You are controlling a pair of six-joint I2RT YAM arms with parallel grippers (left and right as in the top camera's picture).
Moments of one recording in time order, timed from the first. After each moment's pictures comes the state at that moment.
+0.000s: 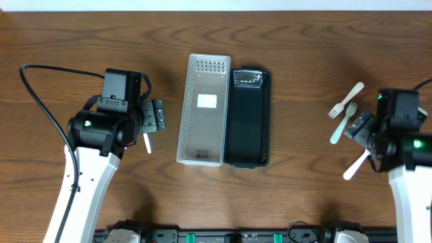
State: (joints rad) left arm -0.18 1.24 1.23 -1.09 -0.14 -0.30; right arm -0.14 1.14 1.12 -1.17 0.34 0.59
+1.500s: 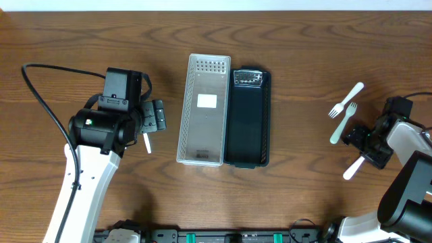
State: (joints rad) left arm -0.18 1.24 1.23 -1.09 -0.14 -0.30; right arm -0.44 1.69 0.87 -0.64 0.03 0.31
